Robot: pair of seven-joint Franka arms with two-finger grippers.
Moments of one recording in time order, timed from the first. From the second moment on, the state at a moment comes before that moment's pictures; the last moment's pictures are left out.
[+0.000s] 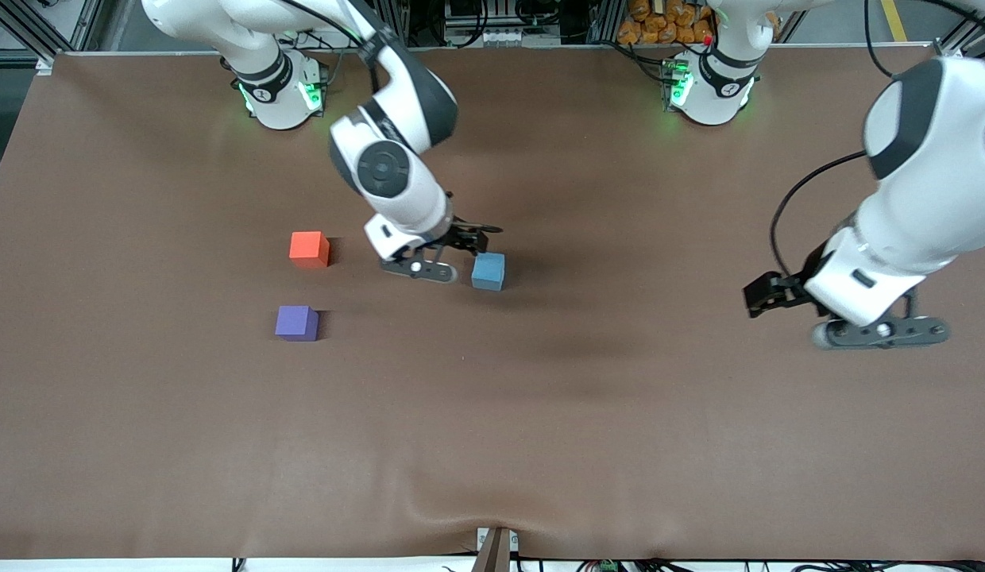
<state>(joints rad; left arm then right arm) 0.05 0.31 -0.31 -1.34 0.11 1.68 -0.29 0.72 0.45 0.00 -1.75 0.24 2.20 0.80</state>
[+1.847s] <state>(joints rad) -0.06 -0.04 -0.09 -1.53 0.02 1.45 0.01 0.26 0.23 -0.06 -1.91 0.16 1.89 0.10</state>
